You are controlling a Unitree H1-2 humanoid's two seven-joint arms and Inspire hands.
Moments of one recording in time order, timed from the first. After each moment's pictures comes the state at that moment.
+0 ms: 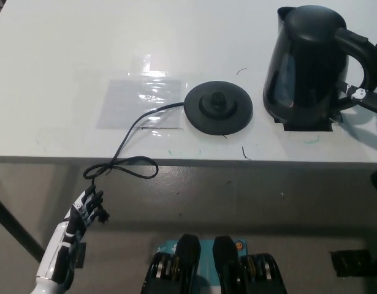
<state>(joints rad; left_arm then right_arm) 0.09 0.18 0.01 -0.14 -0.07 -0.16 -0.13 -0.70 -0.31 -0.19 0.66 0.21 -0.18 0.08</state>
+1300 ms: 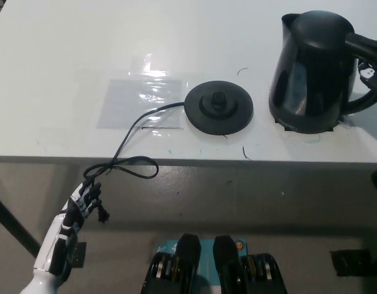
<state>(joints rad) 0.06 0.20 0.02 -0.13 -0.09 -0.17 -0.13 -0.74 -0.29 -0.21 0.60 0.14 -0.11 -0.03</state>
